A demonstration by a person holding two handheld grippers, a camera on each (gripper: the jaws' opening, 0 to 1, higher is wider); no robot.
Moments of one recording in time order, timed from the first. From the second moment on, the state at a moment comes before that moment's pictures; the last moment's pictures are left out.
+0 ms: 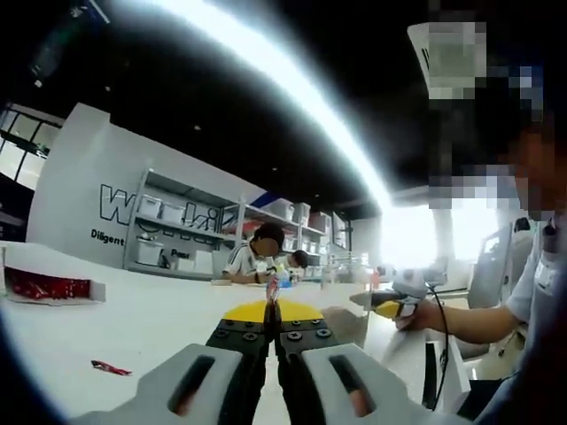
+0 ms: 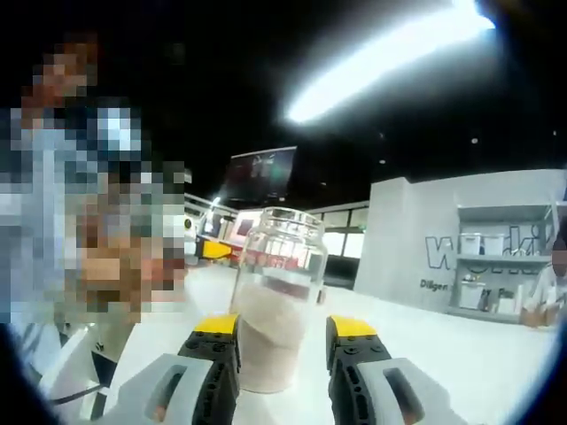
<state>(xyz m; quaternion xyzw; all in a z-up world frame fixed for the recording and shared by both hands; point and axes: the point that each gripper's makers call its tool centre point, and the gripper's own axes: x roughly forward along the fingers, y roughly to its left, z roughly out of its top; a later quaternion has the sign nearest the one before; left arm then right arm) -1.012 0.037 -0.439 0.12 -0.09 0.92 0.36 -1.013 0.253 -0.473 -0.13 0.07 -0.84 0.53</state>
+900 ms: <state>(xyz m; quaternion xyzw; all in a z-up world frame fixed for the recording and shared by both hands) -1.015 0.021 -0.441 0.12 -0.08 0.93 0.35 -1.011 0.251 -0.475 -0.13 0.08 -0.83 0.53</state>
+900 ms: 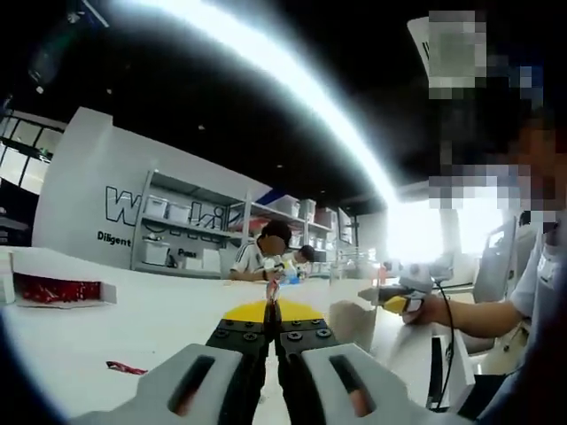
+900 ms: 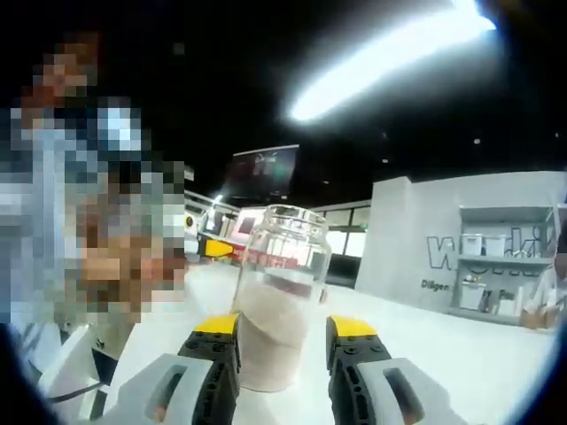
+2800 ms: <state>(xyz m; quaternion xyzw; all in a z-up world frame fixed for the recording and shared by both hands) -1.015 -0.017 -0.449 0.11 -0.04 0.95 0.31 -1.011 0.251 -0.475 -0.13 0.08 -0.83 0.53</state>
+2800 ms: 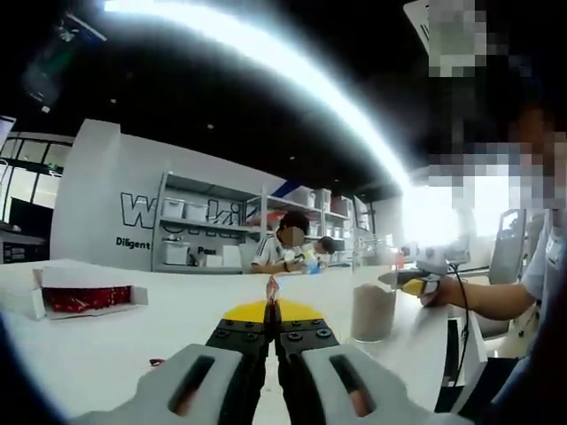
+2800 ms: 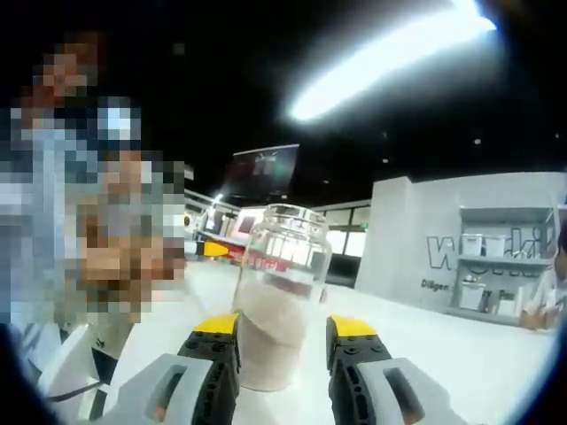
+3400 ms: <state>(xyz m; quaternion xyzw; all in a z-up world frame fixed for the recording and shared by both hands) -1.015 -0.025 -0.450 0.11 -0.05 0.95 0.30 -1.010 0.251 -0.477 -0.13 0.09 -0.83 0.53</state>
